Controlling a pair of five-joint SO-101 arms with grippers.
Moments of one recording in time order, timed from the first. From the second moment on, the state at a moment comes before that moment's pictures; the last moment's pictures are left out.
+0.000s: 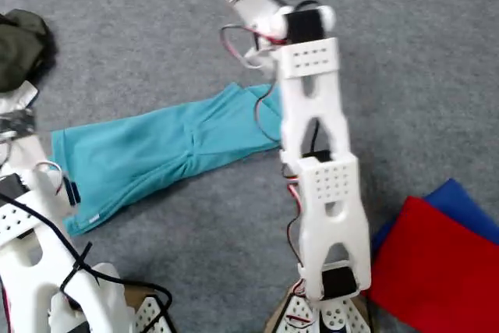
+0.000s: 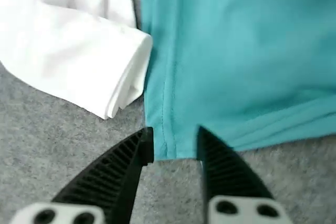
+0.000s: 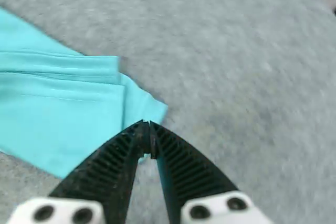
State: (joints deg) left arm -37.5 -43.0 50.9 70.9 -21.2; right arm -14.3 47.4 -78.2 101.5 25.5
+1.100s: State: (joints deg) left arm -34.5 7.6 10.4 69.9 -22.8; right arm -5.5 8.5 0.3 65.2 27.9
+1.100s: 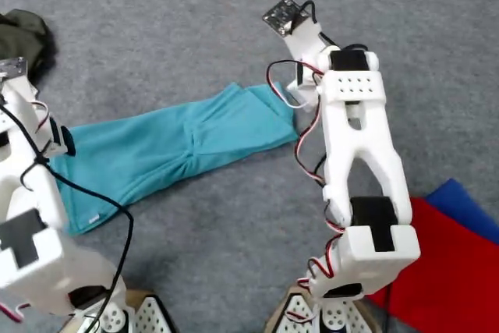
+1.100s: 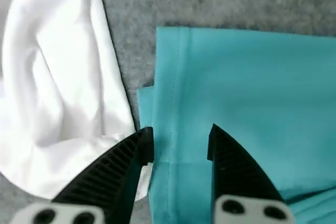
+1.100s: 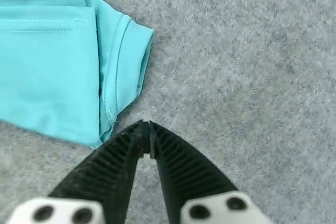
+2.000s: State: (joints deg) left arm -35.2 20.1 8.9 63.9 -23.3; right arm -5.5 8.5 0.5 65.2 27.9
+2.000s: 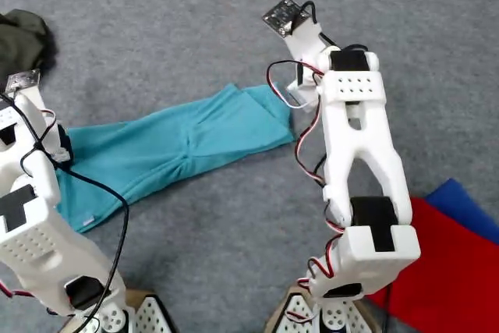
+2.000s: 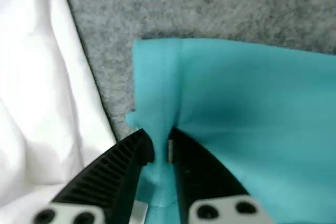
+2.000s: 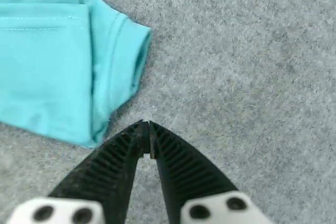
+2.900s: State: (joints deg) left arm 0.2 14.3 -9.9 84.4 0.5; right arm 22.3 -0.6 -8.7 69.1 27.9
